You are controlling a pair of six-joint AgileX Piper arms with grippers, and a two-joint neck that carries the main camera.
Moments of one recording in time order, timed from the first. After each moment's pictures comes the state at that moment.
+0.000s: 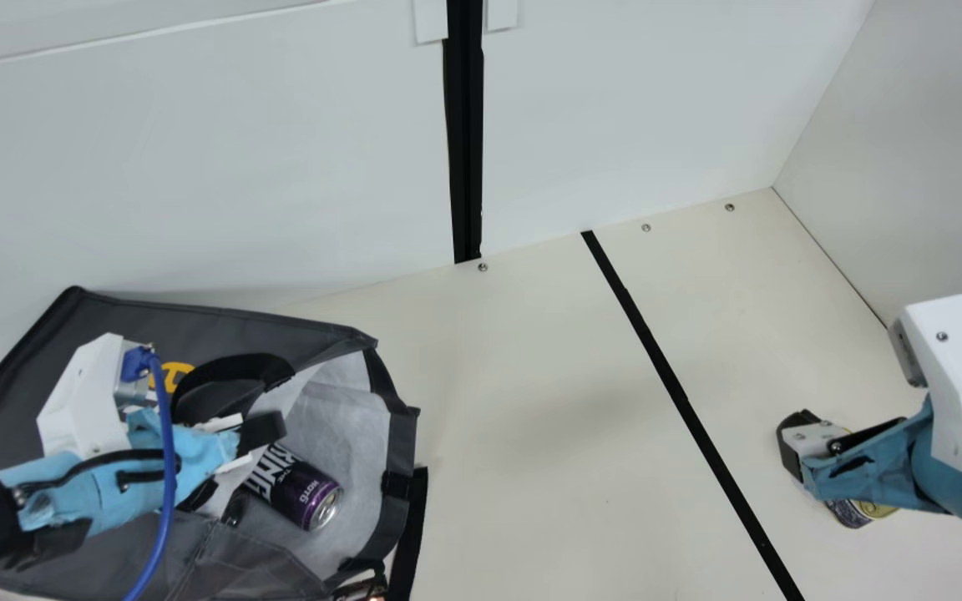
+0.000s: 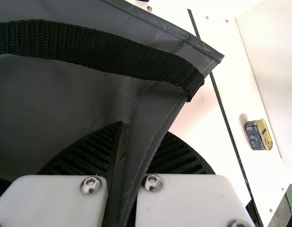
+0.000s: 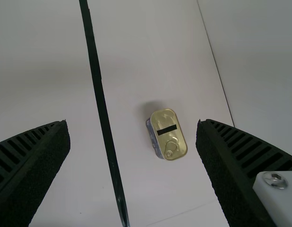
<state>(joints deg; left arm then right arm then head) -16.3 89.2 -70.1 -50.0 46.7 21.2 -25.4 50.2 -67.2 -3.9 69.9 -17.0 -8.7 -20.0</state>
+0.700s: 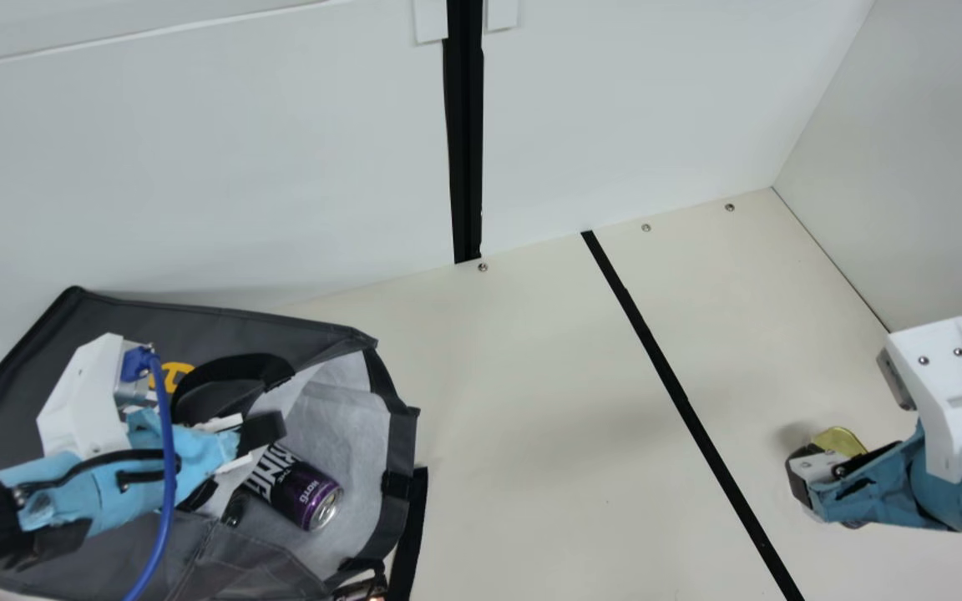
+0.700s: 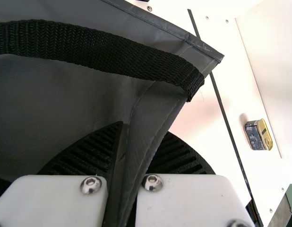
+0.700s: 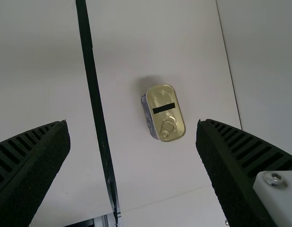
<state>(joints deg) -16.3 89.2 -70.1 -50.0 46.7 21.2 -34.9 51.7 -62.8 0.0 69.8 -28.3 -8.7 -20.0</state>
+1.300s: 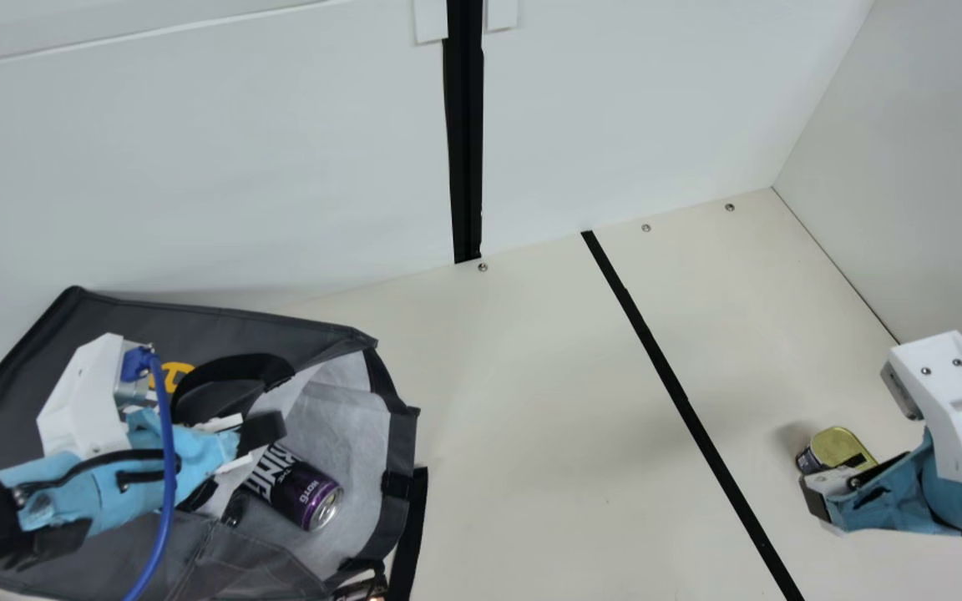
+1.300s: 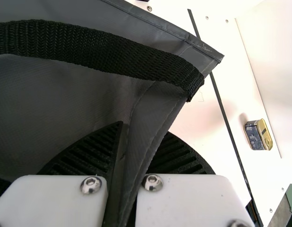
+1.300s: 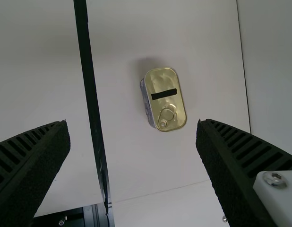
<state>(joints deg) -16.3 89.2 -70.1 -50.0 46.7 21.2 -46.2 55.6 -60.3 6.0 69.8 -42.5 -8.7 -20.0</state>
